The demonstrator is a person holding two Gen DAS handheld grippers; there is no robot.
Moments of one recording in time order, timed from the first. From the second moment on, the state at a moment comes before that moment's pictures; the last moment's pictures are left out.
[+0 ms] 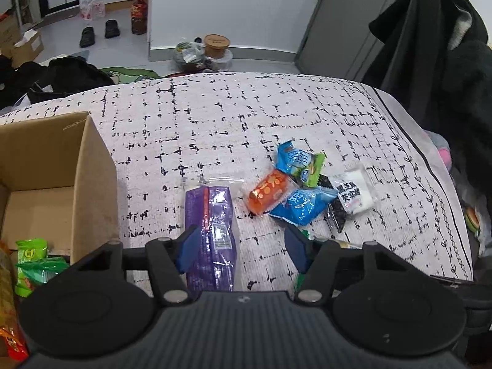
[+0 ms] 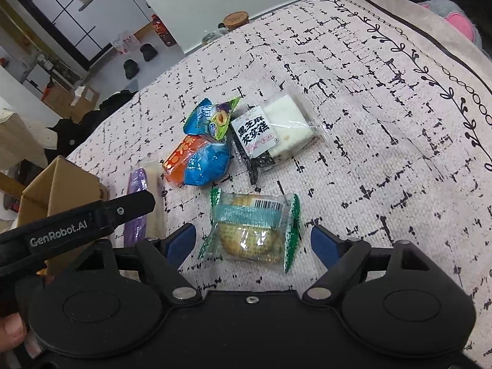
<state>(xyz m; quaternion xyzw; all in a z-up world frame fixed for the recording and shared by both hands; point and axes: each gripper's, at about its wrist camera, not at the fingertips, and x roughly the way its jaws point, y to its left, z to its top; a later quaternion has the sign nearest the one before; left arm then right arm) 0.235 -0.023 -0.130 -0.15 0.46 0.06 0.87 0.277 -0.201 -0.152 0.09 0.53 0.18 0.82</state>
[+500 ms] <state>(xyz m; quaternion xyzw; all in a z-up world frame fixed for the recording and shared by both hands) 0.240 -0.025 -0.141 -0.15 0.47 0.09 0.87 0.275 -0.191 -0.160 0.03 0.53 0.17 0.83</state>
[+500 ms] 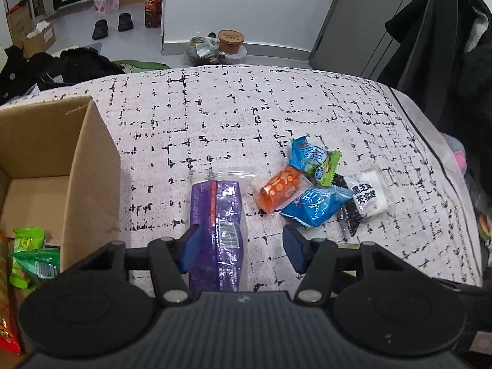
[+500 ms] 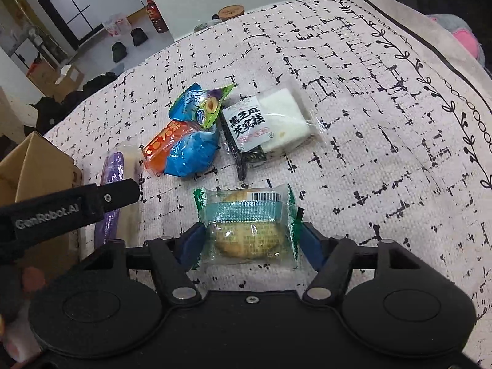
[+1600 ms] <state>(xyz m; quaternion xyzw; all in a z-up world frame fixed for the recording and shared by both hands) 0.219 -0.026 -0.148 -0.18 0.48 0.07 0.86 0.241 -0.207 -0.142 0.06 0.51 0.16 0.84</state>
